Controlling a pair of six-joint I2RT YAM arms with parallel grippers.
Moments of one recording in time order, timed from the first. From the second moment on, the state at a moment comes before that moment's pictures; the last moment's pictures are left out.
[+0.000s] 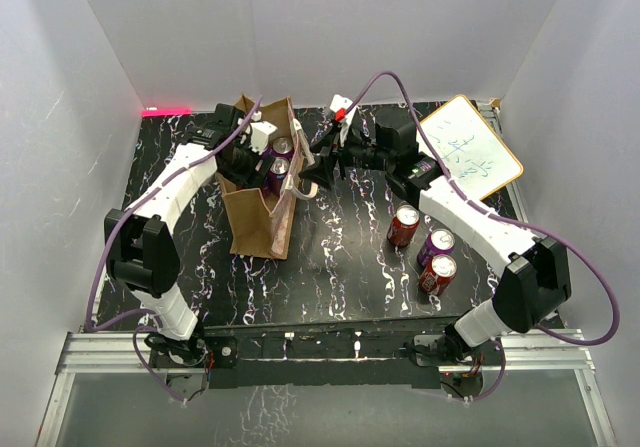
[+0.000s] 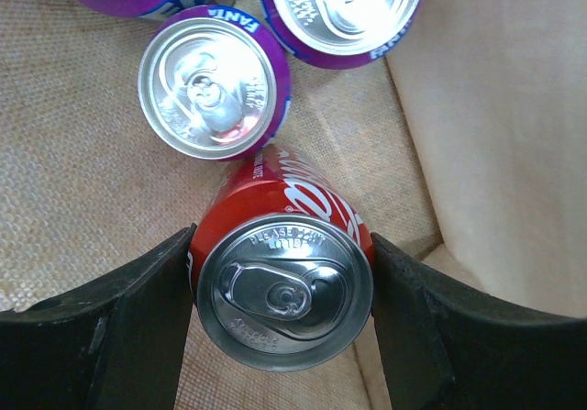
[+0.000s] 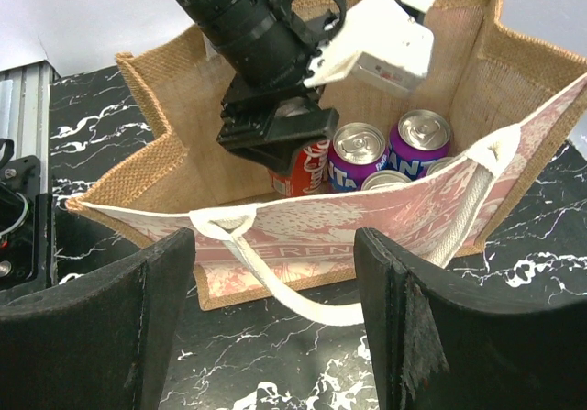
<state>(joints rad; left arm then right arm) -0.27 1.72 1.50 -0.86 0.15 0.33 0.55 1.50 1.29 0.03 -0.69 -0.08</state>
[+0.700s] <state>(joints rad) -0.25 1.75 1.45 -0.79 0.17 0.37 0.47 1.66 1.41 0.03 -0.75 -0.05</state>
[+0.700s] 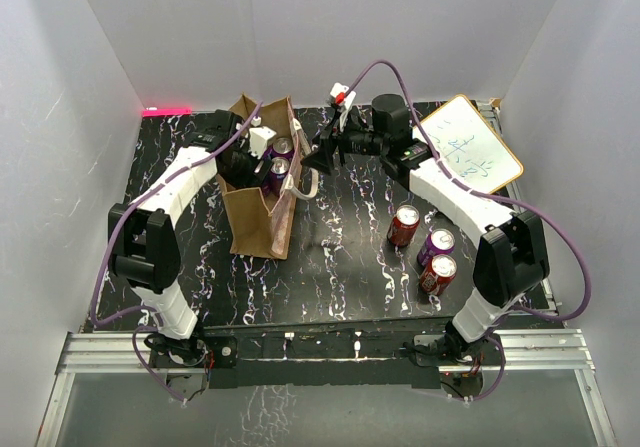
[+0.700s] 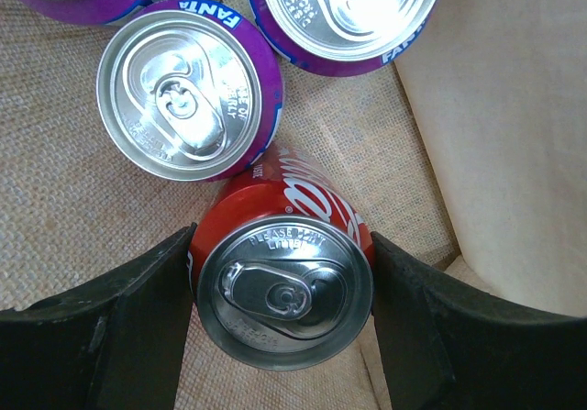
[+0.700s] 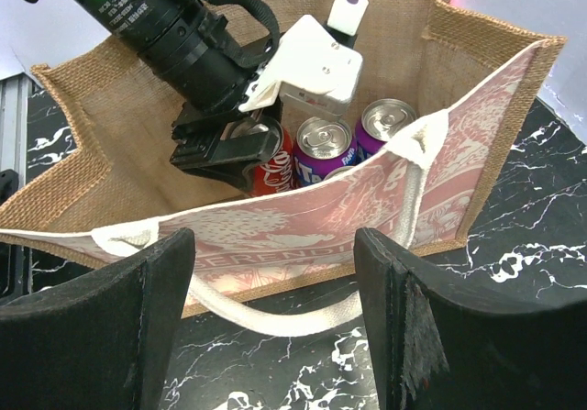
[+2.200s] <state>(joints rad) -0.25 1.70 1.49 -0.75 0.16 0.42 0.41 1.66 1.43 -0.04 -0.80 -0.11</state>
